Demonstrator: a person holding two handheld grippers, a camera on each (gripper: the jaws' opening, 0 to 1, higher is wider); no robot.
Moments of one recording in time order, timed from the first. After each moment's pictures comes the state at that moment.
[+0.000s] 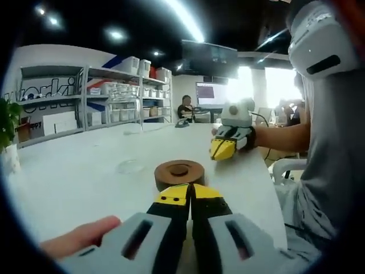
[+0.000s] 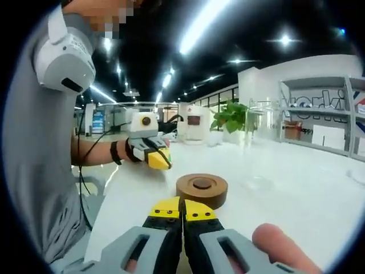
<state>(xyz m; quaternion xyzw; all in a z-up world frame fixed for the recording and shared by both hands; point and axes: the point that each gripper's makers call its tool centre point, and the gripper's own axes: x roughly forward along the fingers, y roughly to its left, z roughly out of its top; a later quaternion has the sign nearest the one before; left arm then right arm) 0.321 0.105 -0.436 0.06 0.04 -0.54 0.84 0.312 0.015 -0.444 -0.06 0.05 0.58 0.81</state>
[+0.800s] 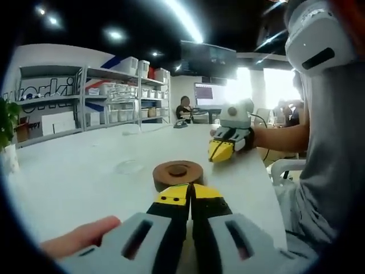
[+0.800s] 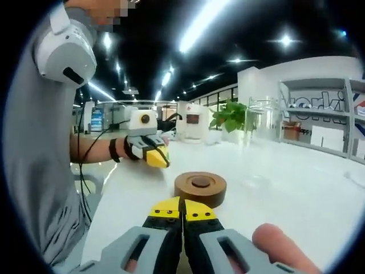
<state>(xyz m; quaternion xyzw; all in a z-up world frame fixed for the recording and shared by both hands) 0.319 0.104 -0.436 0.06 0.04 -0.54 0.84 0.313 0.013 -0.447 -0.07 0.05 0.57 0.82</state>
